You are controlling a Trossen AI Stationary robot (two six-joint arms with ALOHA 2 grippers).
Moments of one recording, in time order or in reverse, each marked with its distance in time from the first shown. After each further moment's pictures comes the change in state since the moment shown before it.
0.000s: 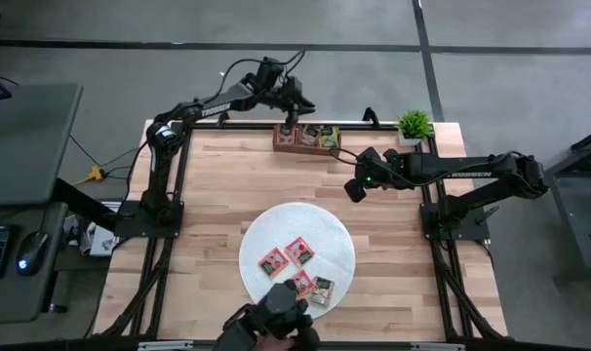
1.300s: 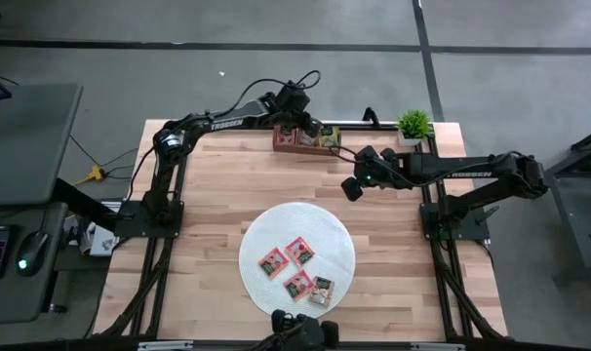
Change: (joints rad) left arm -0.183 0.001 -0.001 -0.181 -0.657 -0.661; right arm 0.000 0.000 0.000 0.068 -0.003 0.001
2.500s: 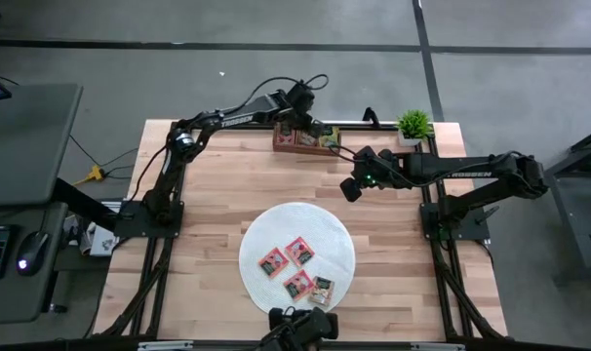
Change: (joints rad) left arm 0.001 0.129 0.211 -0.263 -0.035 -0.035; right arm 0.000 0.000 0.000 0.033 -0.042 0.001
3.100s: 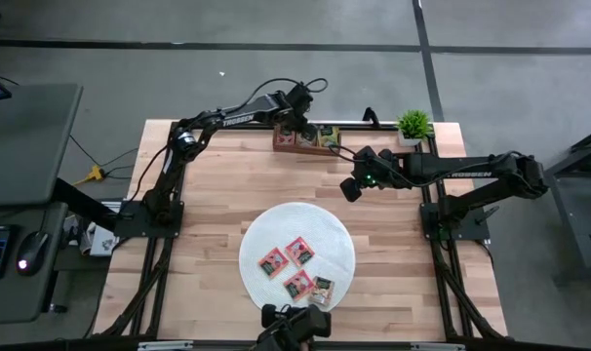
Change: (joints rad) left arm 0.015 0.023 -0.002 -0.068 -0.062 0.097; right arm 0.000 0.000 0.000 0.000 0.006 -0.001
